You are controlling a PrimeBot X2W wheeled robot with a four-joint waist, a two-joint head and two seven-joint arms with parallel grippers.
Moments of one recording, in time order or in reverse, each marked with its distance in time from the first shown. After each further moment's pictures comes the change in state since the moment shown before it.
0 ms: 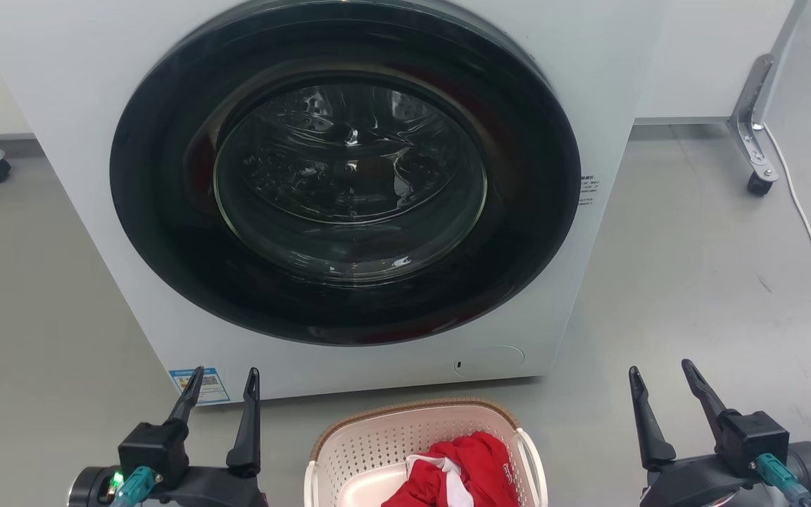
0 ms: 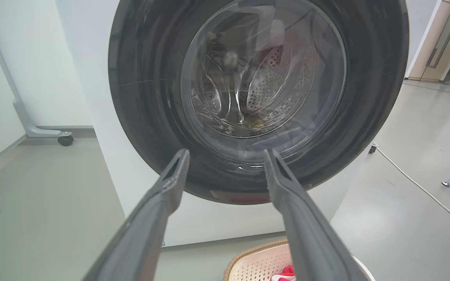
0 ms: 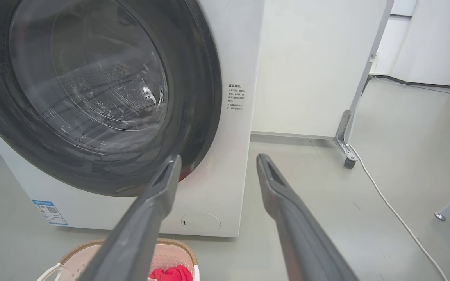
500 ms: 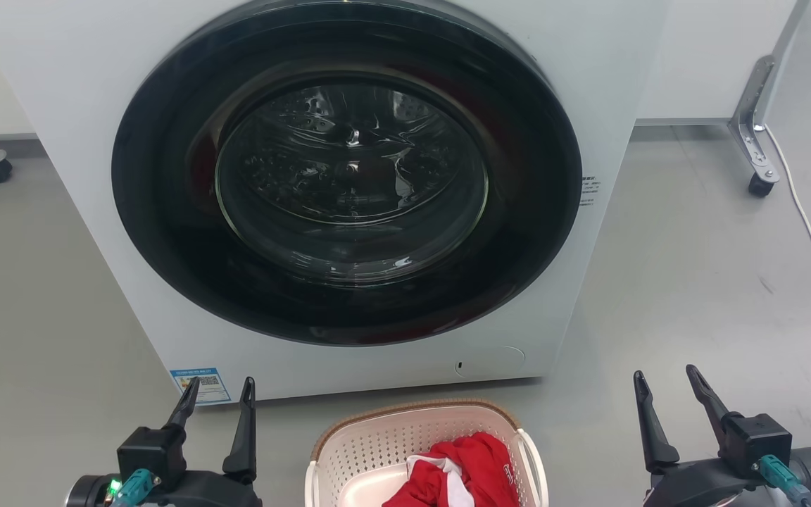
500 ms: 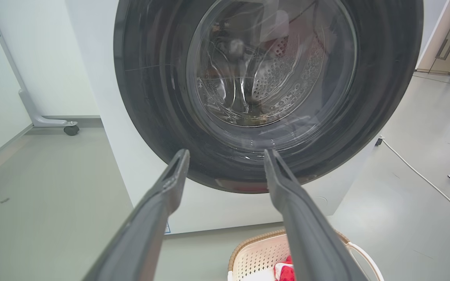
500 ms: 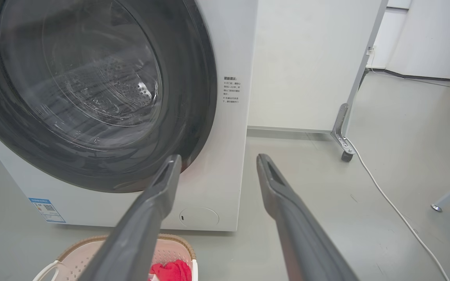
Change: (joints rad) left arm 0.013 0.001 0.009 0.017 0.006 0.002 0.018; right arm 0.000 0.004 -0.006 0.026 0.002 0.000 0.000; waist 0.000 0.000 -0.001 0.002
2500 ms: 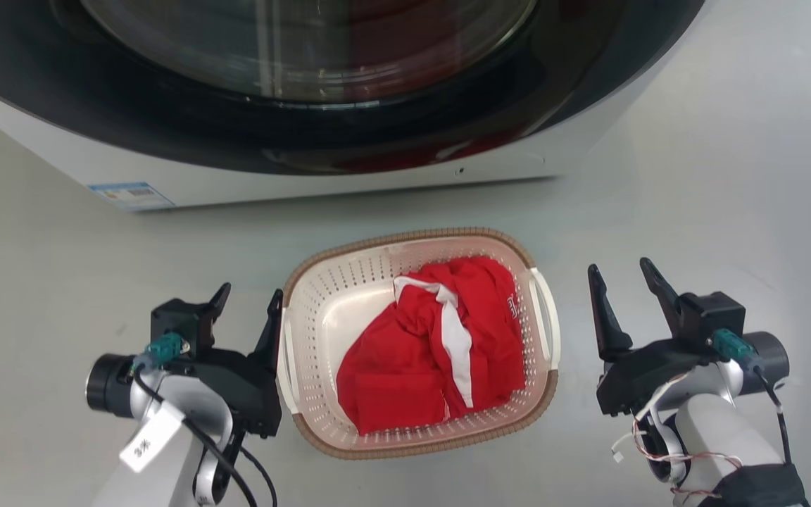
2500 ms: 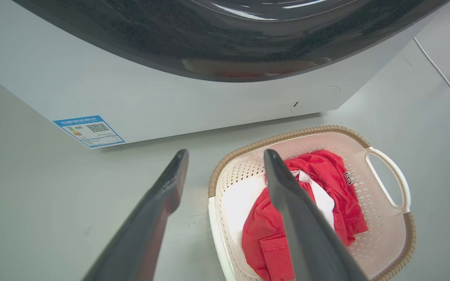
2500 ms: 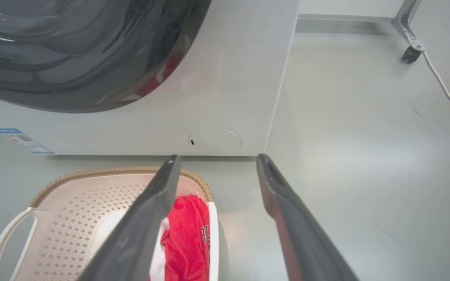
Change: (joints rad) left arm -0.312 -0.024 -0.049 0.182 0.003 -0.092 0.173; right arm -0.326 0.086 0.028 0.184 0.000 0.034 0.064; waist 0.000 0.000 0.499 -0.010
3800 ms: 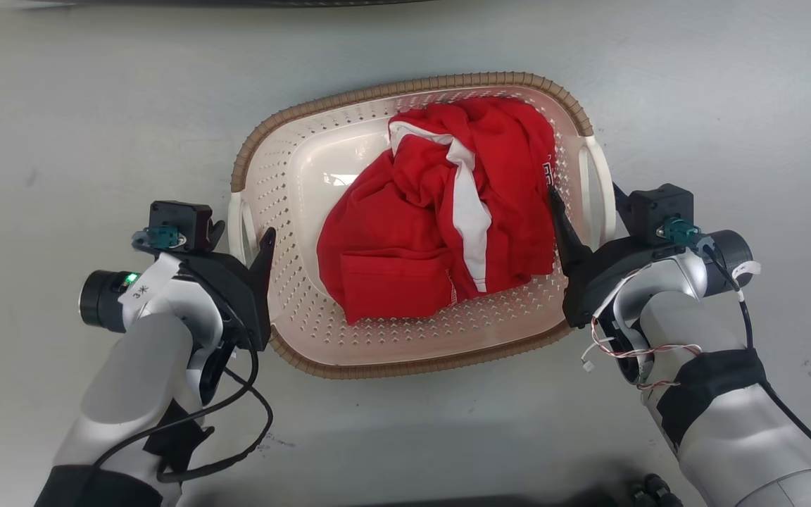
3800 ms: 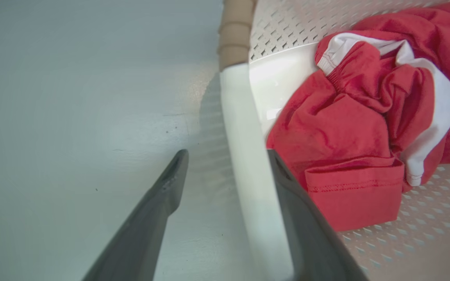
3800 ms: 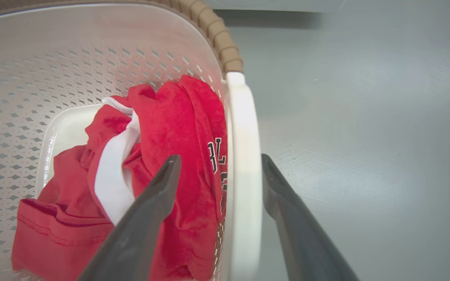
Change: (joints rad) left arm -0.352 -0.055 -0.011 0.441 -0.027 -0.114 0.058; right arm -0.363 0.070 0.089 0.357 -0.009 0.056 0.025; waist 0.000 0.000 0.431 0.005
